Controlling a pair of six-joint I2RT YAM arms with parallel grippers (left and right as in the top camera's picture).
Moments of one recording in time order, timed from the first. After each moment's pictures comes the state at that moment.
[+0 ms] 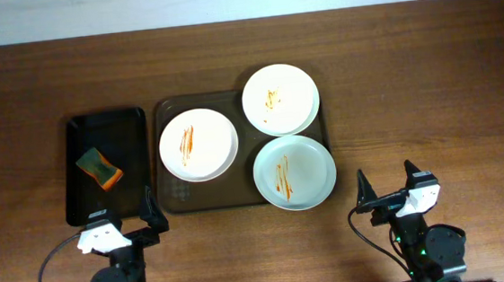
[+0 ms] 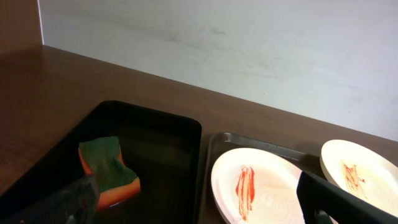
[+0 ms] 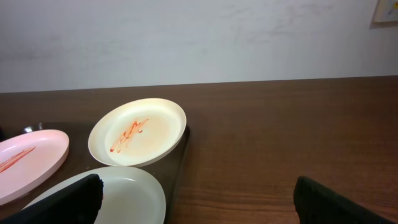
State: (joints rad) left arm 0.09 0.01 0.01 -0.08 -0.03 -0.25; right arm 0.09 0.03 0.01 -0.07 -0.04 0.11
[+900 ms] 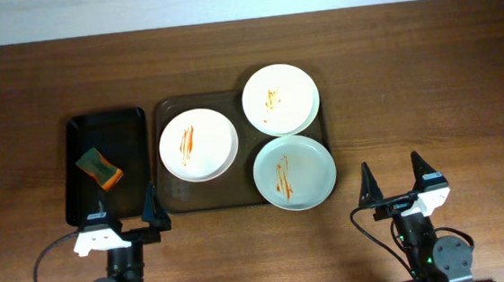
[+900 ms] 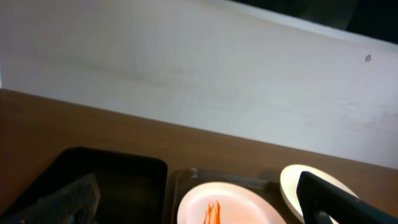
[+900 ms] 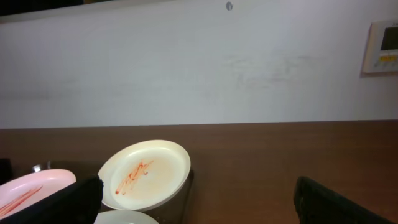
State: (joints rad) left arm 0.09 0.01 0.05 0.04 0.08 -0.25; right arm 0.09 0.03 0.01 0.10 -0.04 0.10
